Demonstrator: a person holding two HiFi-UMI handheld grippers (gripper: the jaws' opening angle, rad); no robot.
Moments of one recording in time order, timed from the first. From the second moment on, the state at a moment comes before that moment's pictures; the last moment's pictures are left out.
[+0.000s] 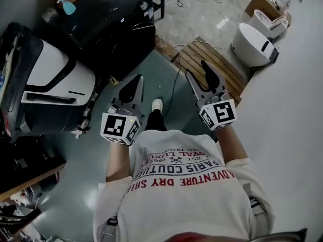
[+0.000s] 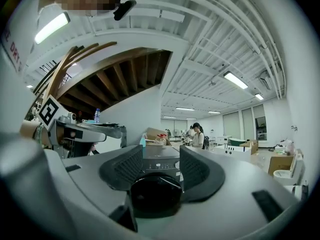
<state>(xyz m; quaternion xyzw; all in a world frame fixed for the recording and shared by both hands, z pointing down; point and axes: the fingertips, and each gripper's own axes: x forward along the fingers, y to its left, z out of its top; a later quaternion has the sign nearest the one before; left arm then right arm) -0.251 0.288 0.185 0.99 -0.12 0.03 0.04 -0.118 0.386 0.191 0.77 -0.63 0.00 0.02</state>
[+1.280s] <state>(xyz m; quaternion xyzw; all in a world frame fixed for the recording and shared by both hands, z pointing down) -0.090 -0.030 0.243 0.95 -0.28 0.06 0.08 0.079 0.015 0.278 0.63 -0.76 0.08 0.14</state>
